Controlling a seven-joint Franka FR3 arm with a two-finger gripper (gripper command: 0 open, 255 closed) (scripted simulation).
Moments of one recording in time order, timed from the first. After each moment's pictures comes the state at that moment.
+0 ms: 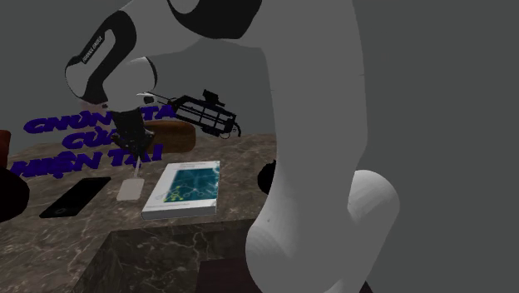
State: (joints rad) arm 0.54 0.27 0.30 -1.83 -0.15 2.12 0.88
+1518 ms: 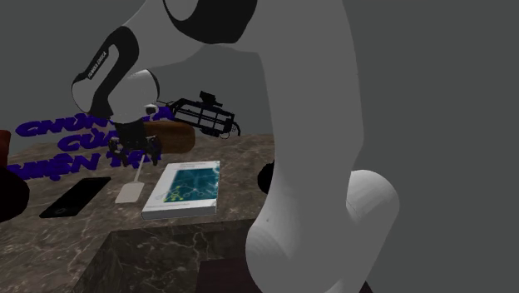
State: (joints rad) arm 0.55 0.31 0.29 -1.86 -0.17 2.20 0.90
